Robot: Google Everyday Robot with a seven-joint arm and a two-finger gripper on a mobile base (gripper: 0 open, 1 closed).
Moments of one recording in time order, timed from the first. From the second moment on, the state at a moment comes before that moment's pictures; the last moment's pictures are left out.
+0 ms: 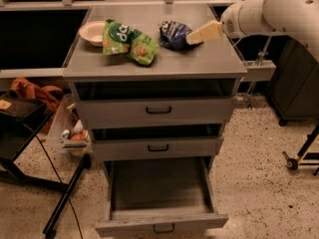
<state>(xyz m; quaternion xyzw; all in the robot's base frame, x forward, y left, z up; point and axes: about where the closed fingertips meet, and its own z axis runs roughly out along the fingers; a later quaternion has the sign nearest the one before) 0.775 -0.171 0.952 -0.30 0.79 0.06 0.53</state>
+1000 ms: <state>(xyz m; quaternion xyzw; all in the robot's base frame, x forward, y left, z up) 0.815 -0.142 0.929 -0.36 0.79 0.10 0.50</state>
